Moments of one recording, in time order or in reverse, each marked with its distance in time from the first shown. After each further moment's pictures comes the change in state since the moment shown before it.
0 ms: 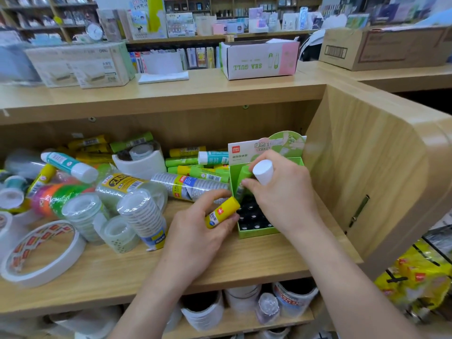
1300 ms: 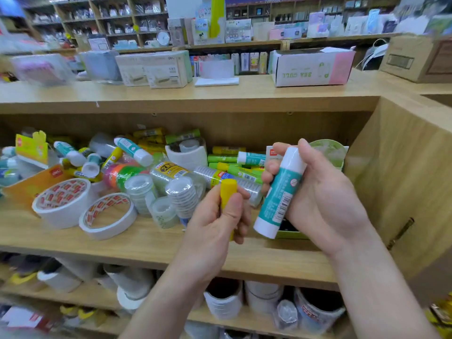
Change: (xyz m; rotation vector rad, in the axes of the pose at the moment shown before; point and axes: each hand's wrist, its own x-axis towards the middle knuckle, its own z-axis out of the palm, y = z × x) left_hand -0.031 0.052 -0.023 -0.681 0.075 -0.171; right_hand -0.001 -0.038 -0.029 1.498 -0.547 0.546
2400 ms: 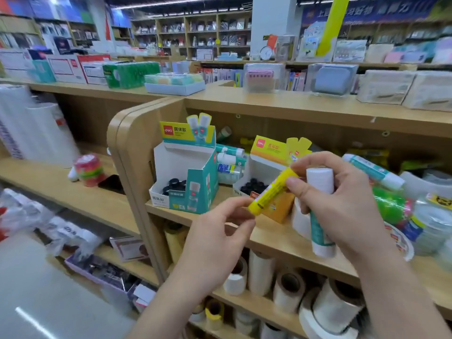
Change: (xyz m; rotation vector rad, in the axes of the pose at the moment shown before) left_hand -0.080 0.048 -0.437 0.667 0.276 0.138; right_hand 0.082 0.276 0.314 -0.936 -0.068 -0.439
